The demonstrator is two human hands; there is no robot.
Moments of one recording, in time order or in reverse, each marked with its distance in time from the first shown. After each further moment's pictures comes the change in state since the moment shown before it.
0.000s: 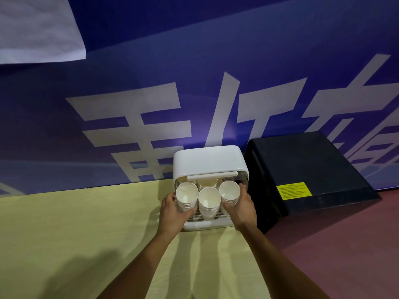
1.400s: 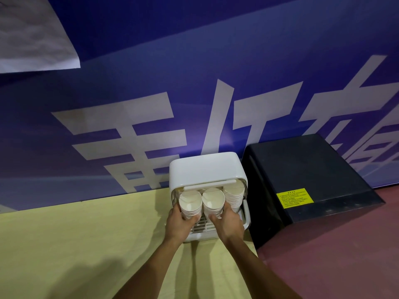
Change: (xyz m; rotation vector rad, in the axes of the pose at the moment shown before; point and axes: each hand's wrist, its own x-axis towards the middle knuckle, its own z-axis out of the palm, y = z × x) left_hand 0.026 -0.006 0.029 -0.057 -0.105 -0.085; right_hand -0.010 -0.017 0.035 -0.047 -0.071 0.058
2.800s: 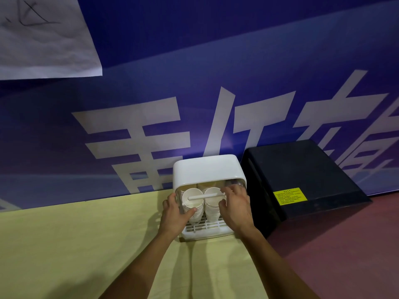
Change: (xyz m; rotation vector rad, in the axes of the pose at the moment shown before) left_hand -0.023 0.027 -0.037 0.118 0.051 0.113; right_hand -0.016 -0.027 -0.058 -0.313 0.215 -0.449
